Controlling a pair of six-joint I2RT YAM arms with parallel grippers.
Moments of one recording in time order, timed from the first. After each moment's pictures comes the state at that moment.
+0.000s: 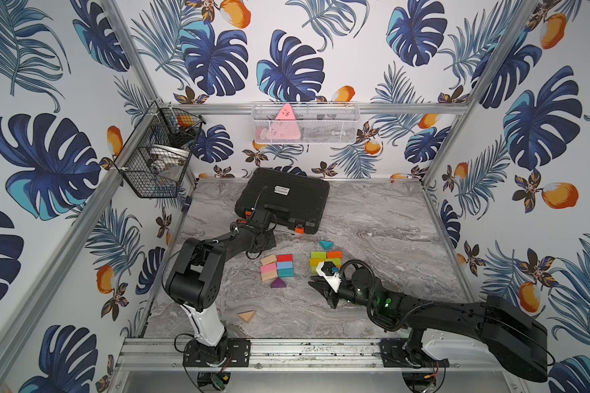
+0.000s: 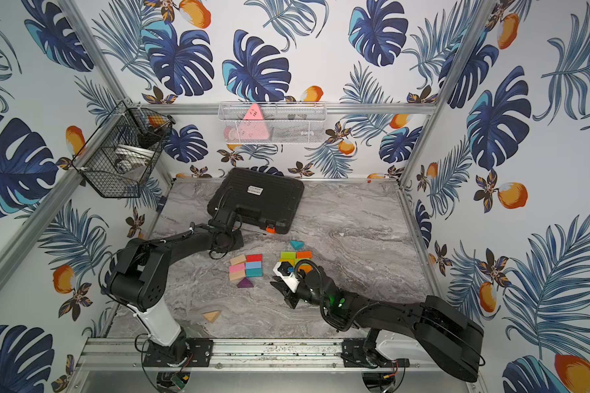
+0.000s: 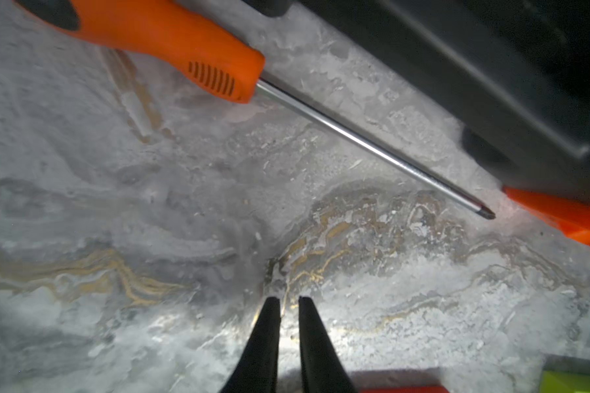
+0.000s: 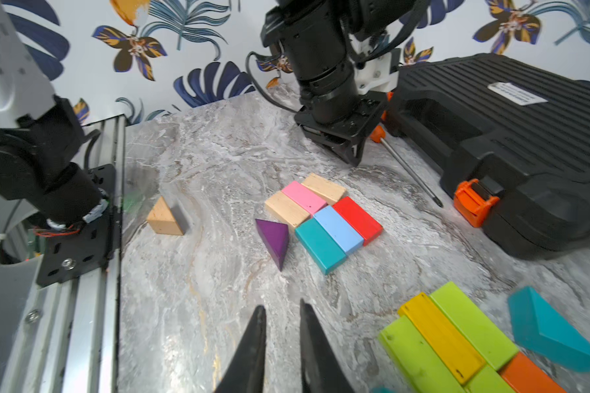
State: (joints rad) left arm -0.28 1.79 1.04 -0.37 -0.07 -0.57; right arm 1.00 1.19 0.36 0.51 -0.08 0.00
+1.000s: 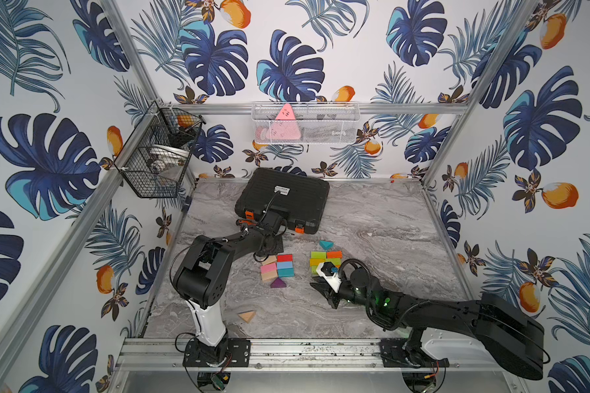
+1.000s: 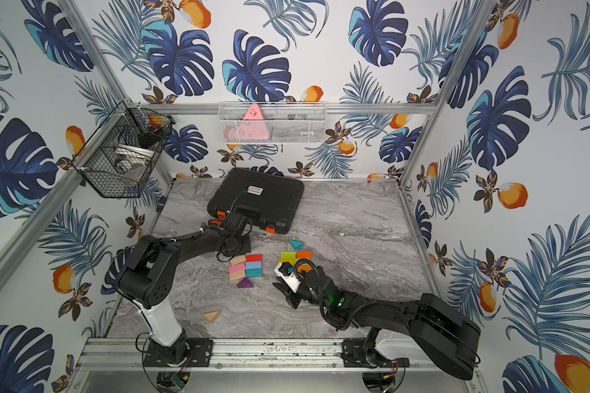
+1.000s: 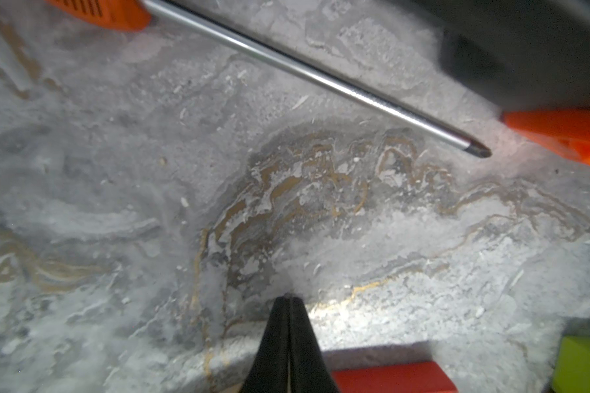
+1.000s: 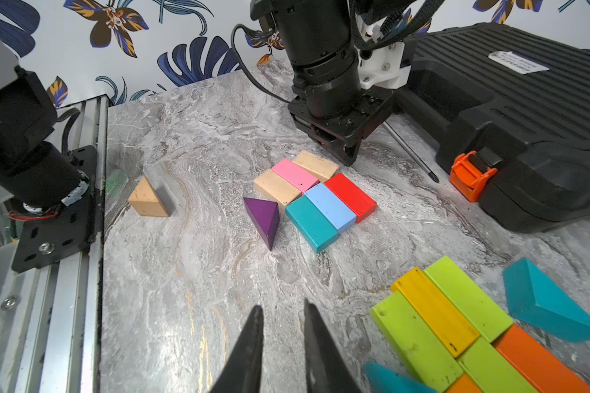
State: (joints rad) left arm -0.36 1.81 1.06 -0.43 -0.08 -0.55; right arm 0.99 1.23 0.35 0.51 -0.09 0.00
